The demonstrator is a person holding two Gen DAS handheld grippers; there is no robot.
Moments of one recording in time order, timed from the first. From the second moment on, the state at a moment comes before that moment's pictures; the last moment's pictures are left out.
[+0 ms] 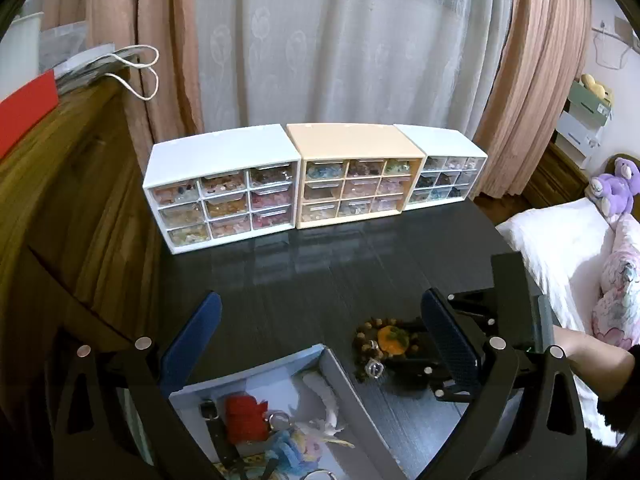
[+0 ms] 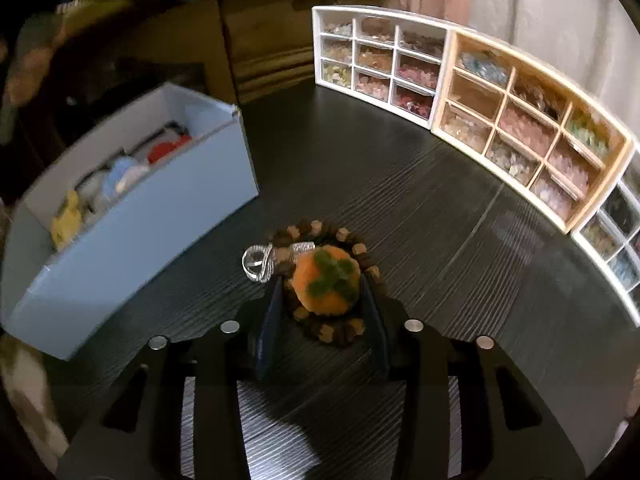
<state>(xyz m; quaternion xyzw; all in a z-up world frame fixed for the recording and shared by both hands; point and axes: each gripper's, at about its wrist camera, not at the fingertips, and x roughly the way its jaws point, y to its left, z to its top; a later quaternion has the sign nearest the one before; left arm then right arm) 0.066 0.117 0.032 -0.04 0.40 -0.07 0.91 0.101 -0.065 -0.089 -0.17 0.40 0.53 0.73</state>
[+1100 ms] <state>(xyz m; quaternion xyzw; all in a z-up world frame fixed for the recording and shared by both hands) 0.098 0.079 0.020 0.00 0.45 -0.13 0.88 0.121 -0.100 -0.079 -0.01 0.43 0.51 0.75</state>
